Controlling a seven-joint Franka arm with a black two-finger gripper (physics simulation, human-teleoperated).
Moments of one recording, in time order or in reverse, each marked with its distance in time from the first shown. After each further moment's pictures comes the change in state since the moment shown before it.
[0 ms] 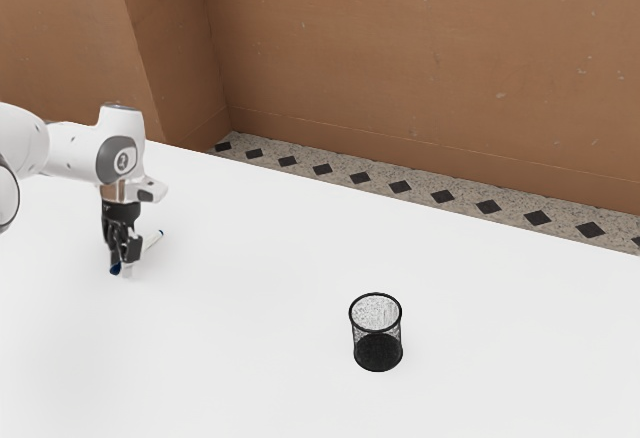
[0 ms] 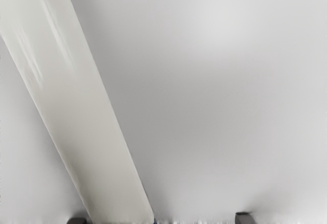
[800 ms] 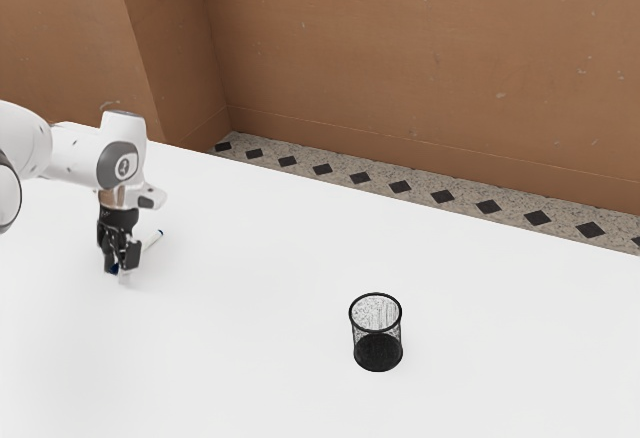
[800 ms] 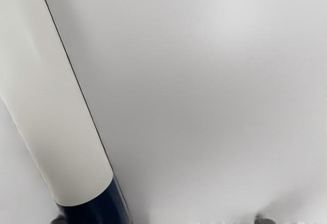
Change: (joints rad) arm -0.059 -0.038 0.064 -0.069 -0.008 0.002 -0.041
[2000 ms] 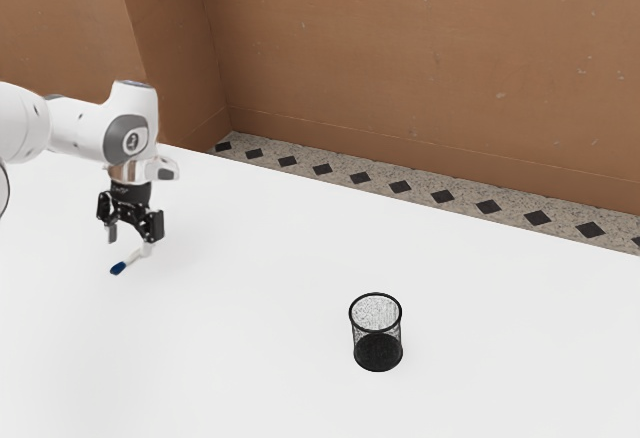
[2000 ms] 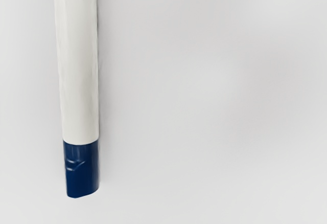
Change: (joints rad) arm -0.041 -0.111 -0.034 -0.019 0.003 -0.036 -0.404
